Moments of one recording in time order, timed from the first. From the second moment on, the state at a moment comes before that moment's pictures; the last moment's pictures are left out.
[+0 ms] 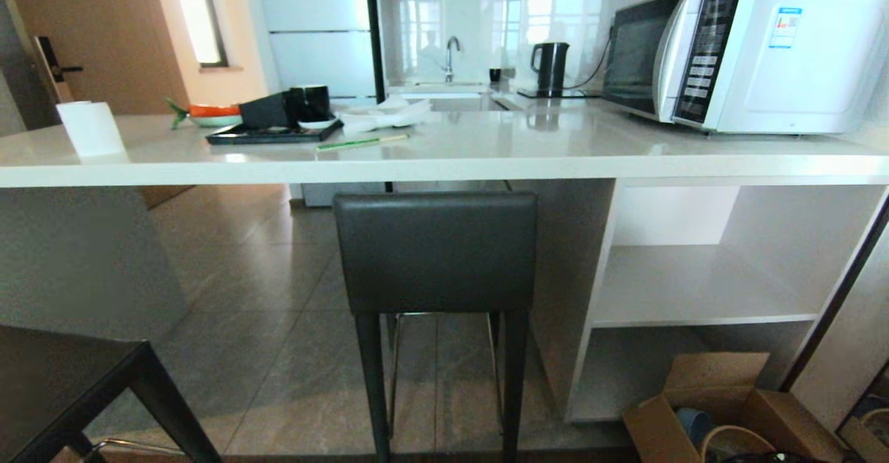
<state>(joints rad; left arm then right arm) 0.00 0.00 0.00 -0.08 -0.04 0.02 -0.01 0.00 0.00 0.00 0.02 -0.05</state>
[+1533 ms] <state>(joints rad) 0.00 0.00 0.00 -0.08 -0.03 0.00 -0.01 0.00 0.00 0.00 0.02 -0.04</state>
